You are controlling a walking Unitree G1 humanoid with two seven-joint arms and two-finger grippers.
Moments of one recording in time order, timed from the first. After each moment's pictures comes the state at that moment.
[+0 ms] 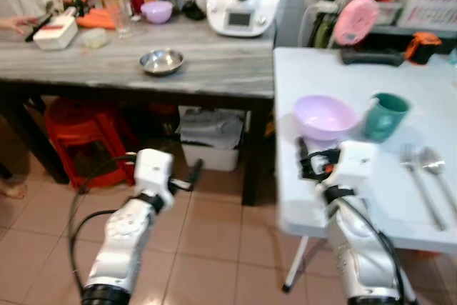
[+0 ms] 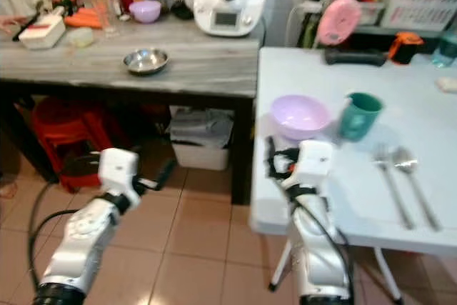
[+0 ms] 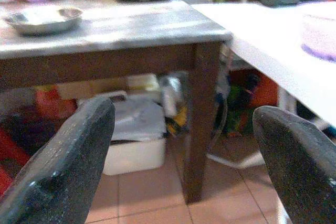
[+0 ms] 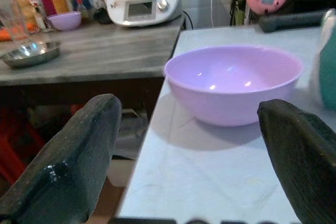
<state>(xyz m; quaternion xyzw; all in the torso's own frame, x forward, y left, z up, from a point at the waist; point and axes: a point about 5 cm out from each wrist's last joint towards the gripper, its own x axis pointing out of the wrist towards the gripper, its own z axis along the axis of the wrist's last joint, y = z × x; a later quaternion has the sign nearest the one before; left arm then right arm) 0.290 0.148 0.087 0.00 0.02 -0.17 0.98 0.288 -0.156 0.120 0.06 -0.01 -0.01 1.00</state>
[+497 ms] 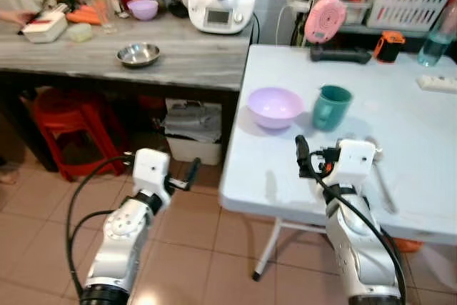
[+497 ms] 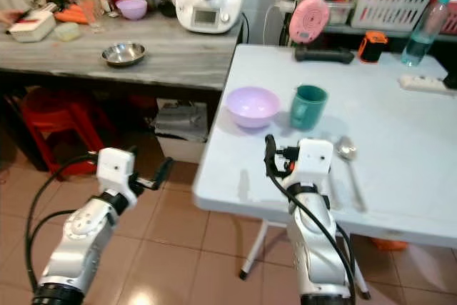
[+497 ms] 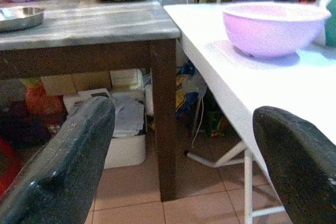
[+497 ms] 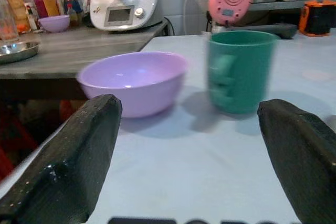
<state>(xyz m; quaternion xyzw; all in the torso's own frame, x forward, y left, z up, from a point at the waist) 0.290 0.149 0.087 0.01 0.02 -0.17 0.98 0.291 -0.158 0.127 0.04 -0.02 -0.01 1.00</state>
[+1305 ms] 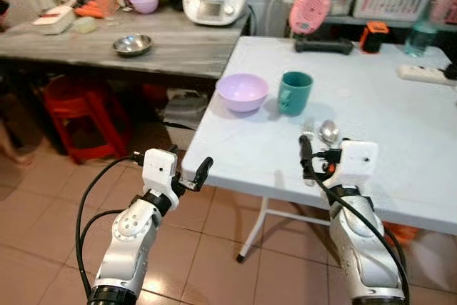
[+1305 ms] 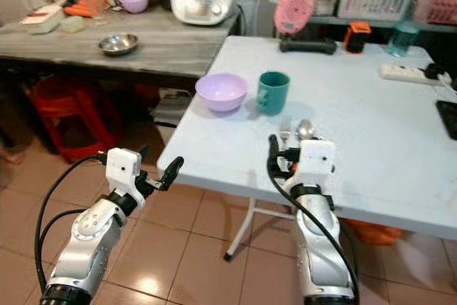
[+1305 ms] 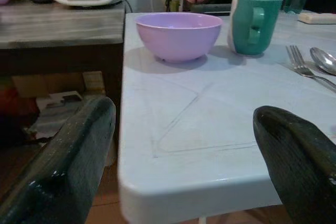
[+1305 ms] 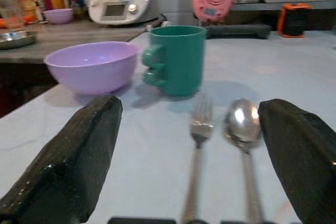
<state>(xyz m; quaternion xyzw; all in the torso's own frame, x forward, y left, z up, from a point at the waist) 0.286 0.135 0.090 -0.02 0.00 -0.21 0.98 0.286 -0.161 0.122 0.02 -0.02 -0.01 1.00</state>
